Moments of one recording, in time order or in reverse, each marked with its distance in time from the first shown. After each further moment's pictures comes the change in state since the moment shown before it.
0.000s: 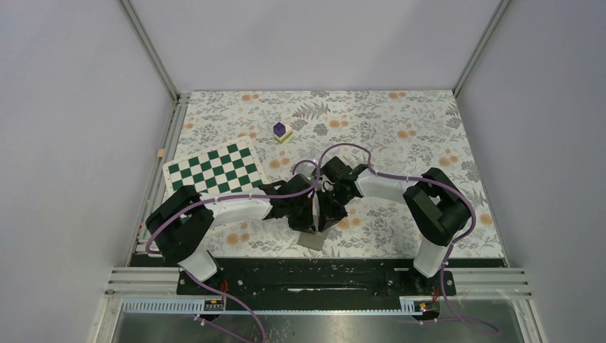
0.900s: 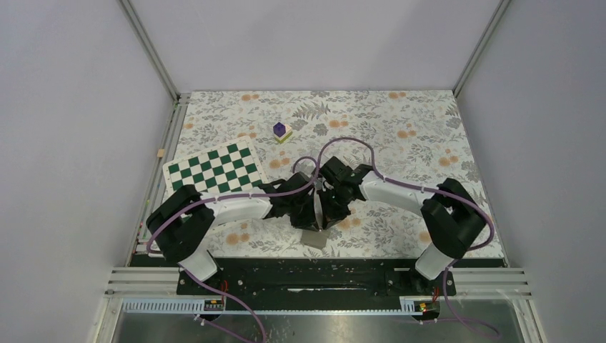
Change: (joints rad) left arm 0.004 0.011 0.005 0.045 0.026 -0.026; right arm 0.063 -0.104 0.023 -0.112 0.190 -0.005
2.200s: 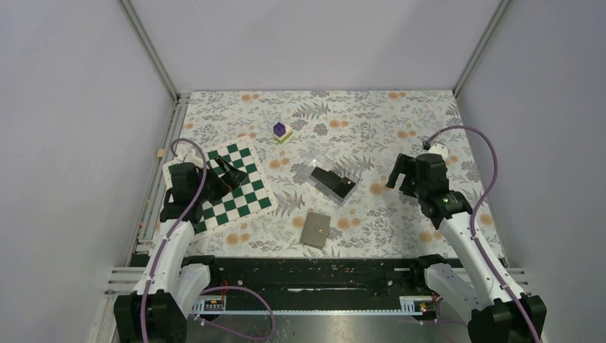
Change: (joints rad) left arm 0.967 -0.742 -0.373 0.076 0.200 0.257; right arm -0.598 -0.761 -0.294 0.098 0.422 -0.083
